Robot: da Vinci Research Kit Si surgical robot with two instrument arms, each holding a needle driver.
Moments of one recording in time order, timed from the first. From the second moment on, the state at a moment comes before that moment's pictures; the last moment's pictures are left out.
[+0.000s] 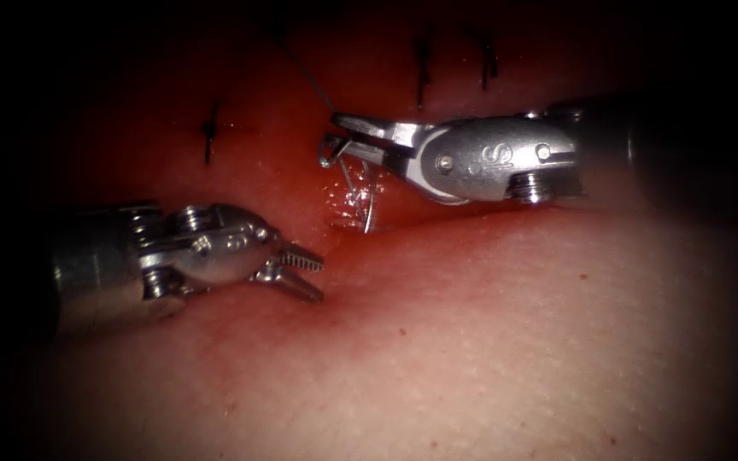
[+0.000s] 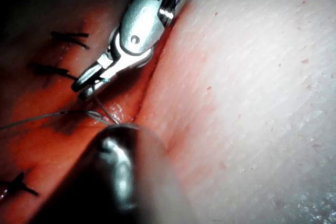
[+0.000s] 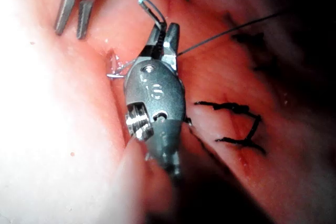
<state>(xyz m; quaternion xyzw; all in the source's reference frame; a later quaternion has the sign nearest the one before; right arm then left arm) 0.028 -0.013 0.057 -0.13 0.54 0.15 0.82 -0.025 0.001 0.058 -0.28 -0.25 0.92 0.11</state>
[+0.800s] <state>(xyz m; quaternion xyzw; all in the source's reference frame) 0.027 -0.011 0.058 -0.08 0.54 0.27 0.79 -0.027 -0.002 0.058 -0.29 -0.22 0.92 0.11</state>
